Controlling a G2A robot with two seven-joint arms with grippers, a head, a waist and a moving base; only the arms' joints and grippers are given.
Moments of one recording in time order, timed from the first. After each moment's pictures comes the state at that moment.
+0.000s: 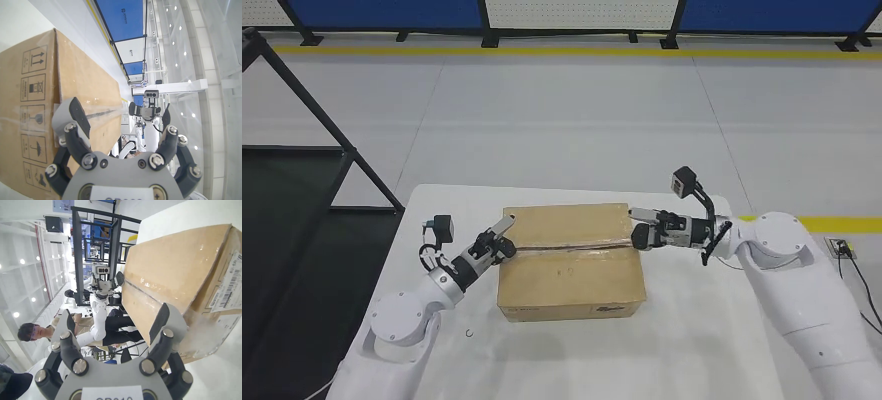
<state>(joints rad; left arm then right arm) 1.03 -1.18 -1.39 -1.61 -0.19 0.05 -0.55 -0.50 -1.08 1.10 -1.11 0.39 -0.05 1.15</state>
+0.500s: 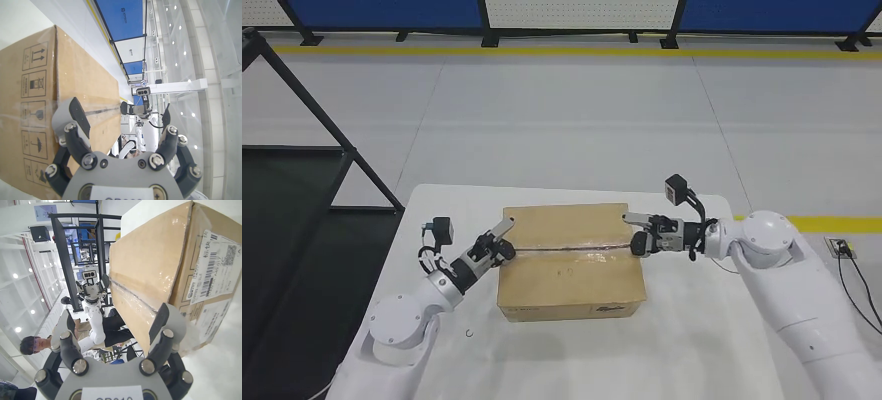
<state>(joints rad) 1.05 -1.18 -1.39 -1.62 -0.19 0.04 -0.55 -0.47 -1.10 1.04 -1.04 0.36 -0.02 1.15</state>
